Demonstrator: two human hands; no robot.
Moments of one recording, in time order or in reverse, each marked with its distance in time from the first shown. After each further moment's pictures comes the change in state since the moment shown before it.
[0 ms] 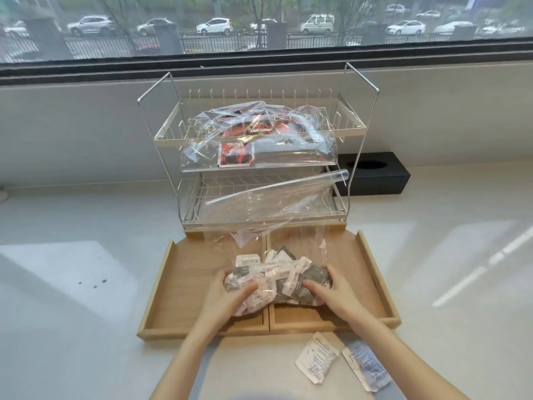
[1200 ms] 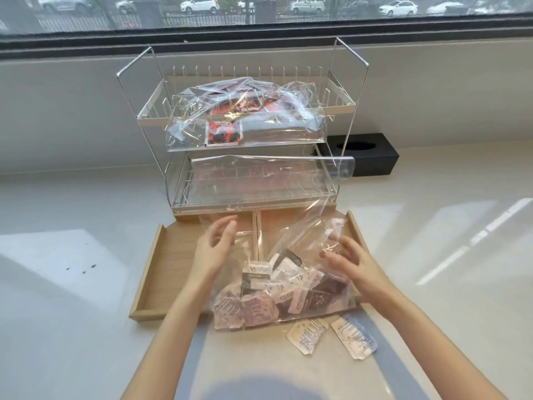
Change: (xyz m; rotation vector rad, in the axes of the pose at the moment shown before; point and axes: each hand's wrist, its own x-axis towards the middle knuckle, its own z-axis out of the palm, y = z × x) left_hand -0.003 0.047 -0.002 -0.176 0.104 0.232; right_hand -0.044 -0.013 -0.041 0.179 -0.013 -0.083
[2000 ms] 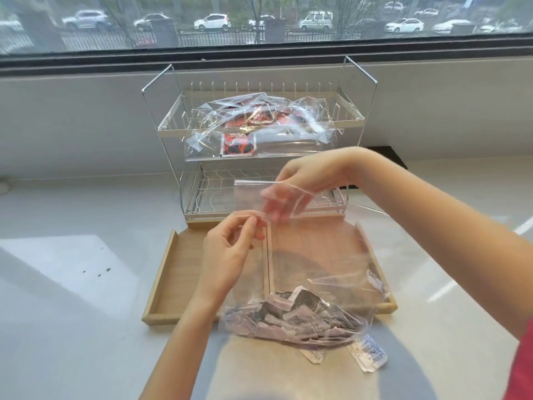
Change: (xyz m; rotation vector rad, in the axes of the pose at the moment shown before) left_hand -0.030 0.048 -0.003 -0.083 -0.022 0.390; right_hand 0.061 -0.196 0.040 -0.836 -0.737 -0.083
